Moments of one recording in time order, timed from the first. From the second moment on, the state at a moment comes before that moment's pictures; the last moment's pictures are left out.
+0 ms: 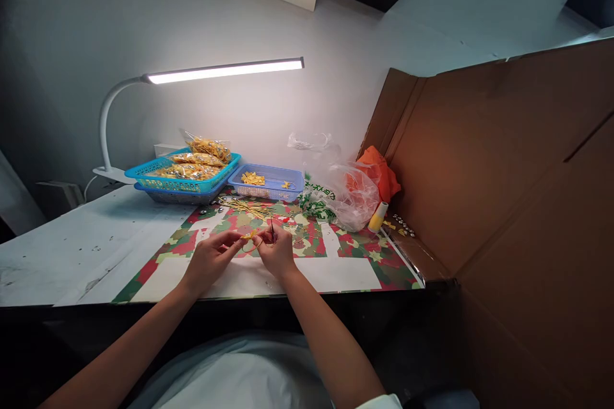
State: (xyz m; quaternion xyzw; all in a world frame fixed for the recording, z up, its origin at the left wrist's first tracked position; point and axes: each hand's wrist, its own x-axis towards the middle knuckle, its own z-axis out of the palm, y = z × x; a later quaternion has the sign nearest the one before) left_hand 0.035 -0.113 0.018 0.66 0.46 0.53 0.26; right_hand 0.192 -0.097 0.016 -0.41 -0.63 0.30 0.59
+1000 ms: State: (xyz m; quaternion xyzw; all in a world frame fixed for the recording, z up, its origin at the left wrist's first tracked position) left_hand 0.029 -0.098 0.003 0.64 0.45 0.53 0.33; right_hand 0.199 -0.081 0.008 -0.38 -0.52 0.43 0.63
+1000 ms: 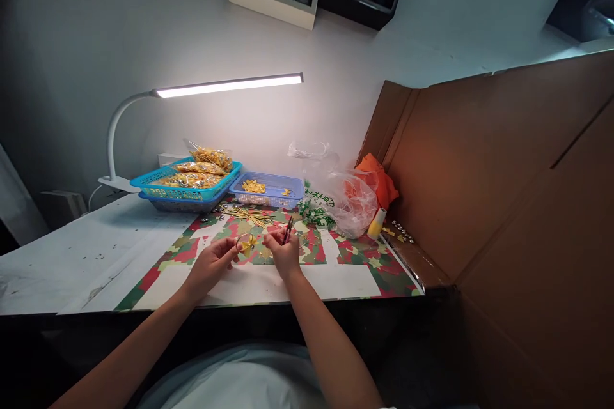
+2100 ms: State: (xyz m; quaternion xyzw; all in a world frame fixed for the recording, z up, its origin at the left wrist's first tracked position) left_hand -0.002 0.036 0.006 0.82 0.48 0.32 -0.02; right_hand 0.206 -0.084 0.002 -0.63 -0.66 0.12 0.39
